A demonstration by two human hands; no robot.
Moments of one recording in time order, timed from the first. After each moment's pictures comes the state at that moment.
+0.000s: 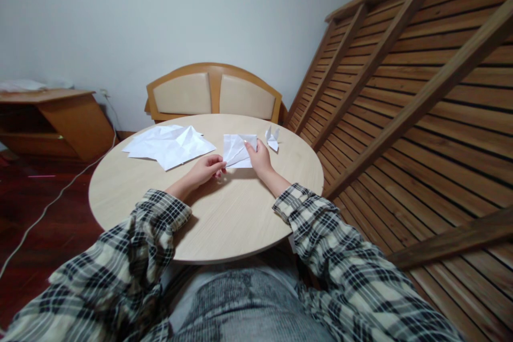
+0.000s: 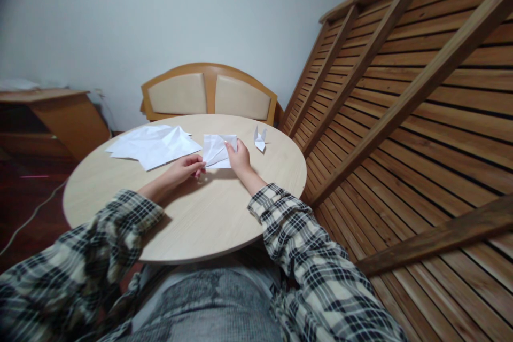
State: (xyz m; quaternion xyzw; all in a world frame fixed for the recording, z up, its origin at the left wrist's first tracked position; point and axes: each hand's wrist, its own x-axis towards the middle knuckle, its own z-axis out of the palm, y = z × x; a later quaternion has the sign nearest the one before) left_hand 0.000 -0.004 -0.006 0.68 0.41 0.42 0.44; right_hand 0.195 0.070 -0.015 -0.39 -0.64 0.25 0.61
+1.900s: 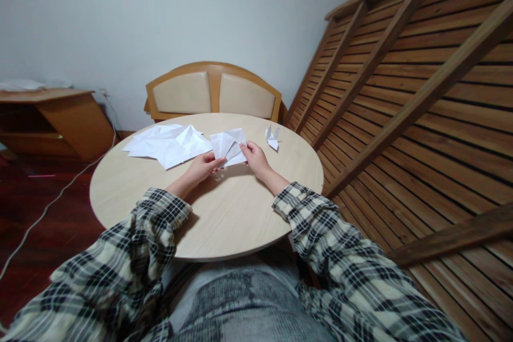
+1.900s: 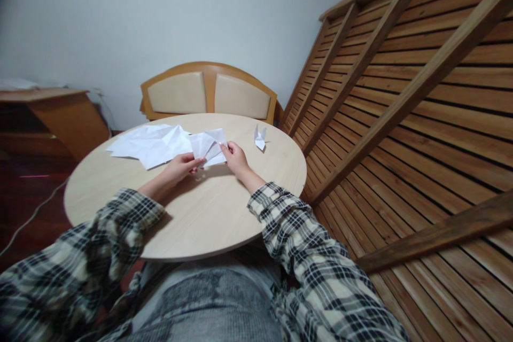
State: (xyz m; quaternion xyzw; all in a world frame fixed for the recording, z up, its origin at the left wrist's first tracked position) left_hand -0.002 -0.003 -0.004 0.65 0.46 0.47 0.38; right_hand 0.188 0.055 -0.013 -0.35 -0.66 0.39 0.53
